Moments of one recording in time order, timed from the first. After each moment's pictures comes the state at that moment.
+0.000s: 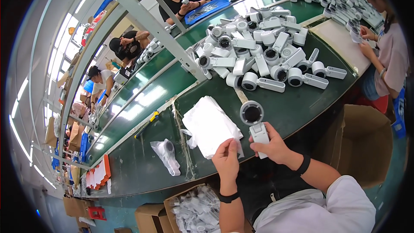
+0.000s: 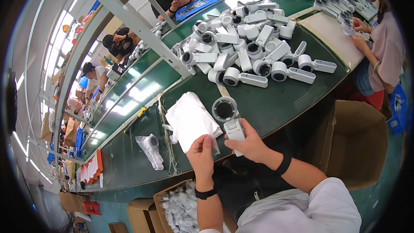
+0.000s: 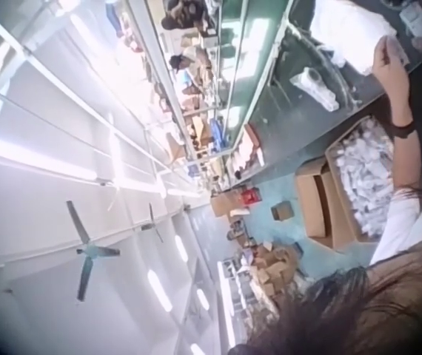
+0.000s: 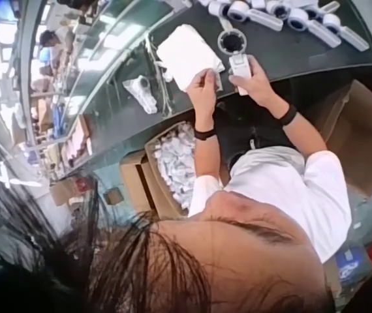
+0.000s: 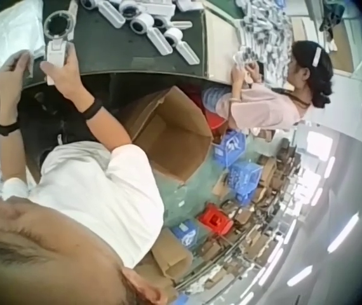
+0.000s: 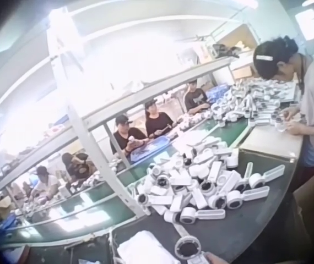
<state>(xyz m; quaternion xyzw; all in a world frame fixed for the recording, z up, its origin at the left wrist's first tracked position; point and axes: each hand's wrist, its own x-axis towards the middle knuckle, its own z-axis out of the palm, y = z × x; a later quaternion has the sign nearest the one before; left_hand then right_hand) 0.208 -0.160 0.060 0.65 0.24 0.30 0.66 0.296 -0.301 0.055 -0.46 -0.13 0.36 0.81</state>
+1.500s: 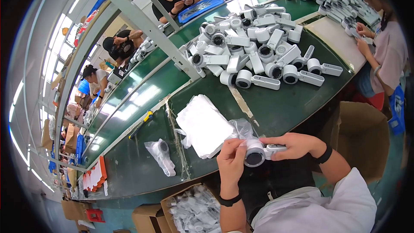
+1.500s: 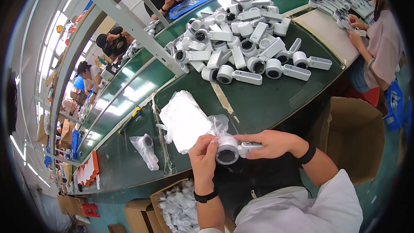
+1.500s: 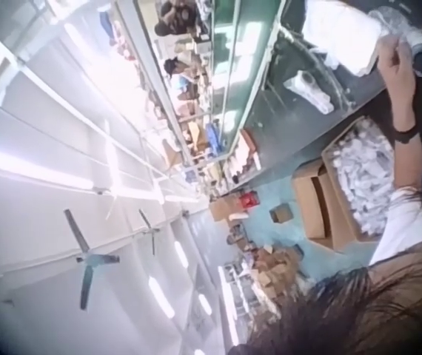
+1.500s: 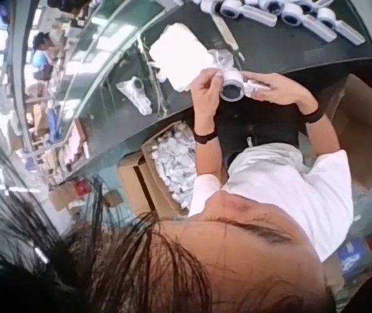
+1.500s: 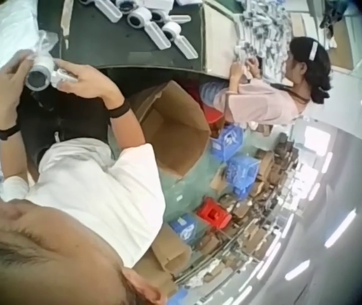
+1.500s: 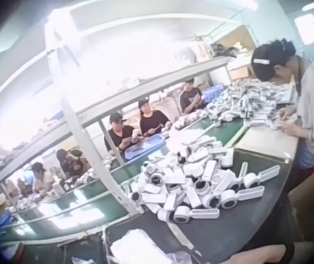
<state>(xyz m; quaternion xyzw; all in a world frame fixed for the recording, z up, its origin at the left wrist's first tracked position) 0.205 -0.181 0.079 0.70 0.10 0.25 0.66 0.329 -0.381 0.090 -0.70 -0.46 0.36 0.40</state>
